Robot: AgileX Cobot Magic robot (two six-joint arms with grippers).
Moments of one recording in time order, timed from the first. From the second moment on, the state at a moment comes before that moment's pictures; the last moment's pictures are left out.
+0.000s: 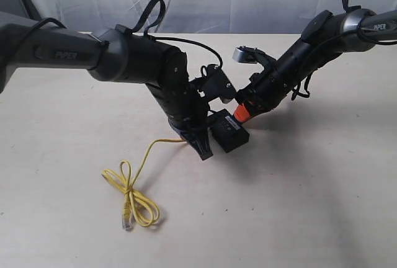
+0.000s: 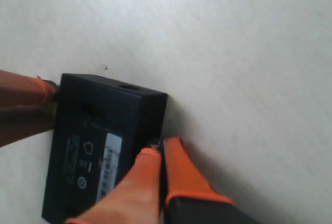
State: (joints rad) left arm -0.68 2.15 -1.42 -0.17 0.58 0.61; right arm 0.19 2.35 -1.59 0.78 1.07 -0.94
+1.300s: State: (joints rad) left arm -0.68 2.15 -1.45 -0.10 0.61 0.51; right arm 0.19 2.35 -1.59 0.77 1.07 -0.94
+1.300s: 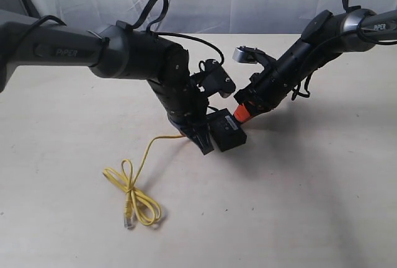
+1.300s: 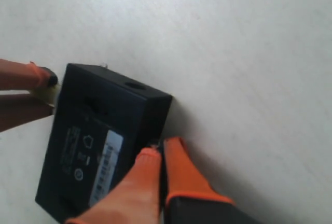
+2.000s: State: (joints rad) left arm -0.68 2.15 -1.47 -0.17 0.64 0.48; right arm 0.19 2.35 -1.59 0.79 1.07 -0.93
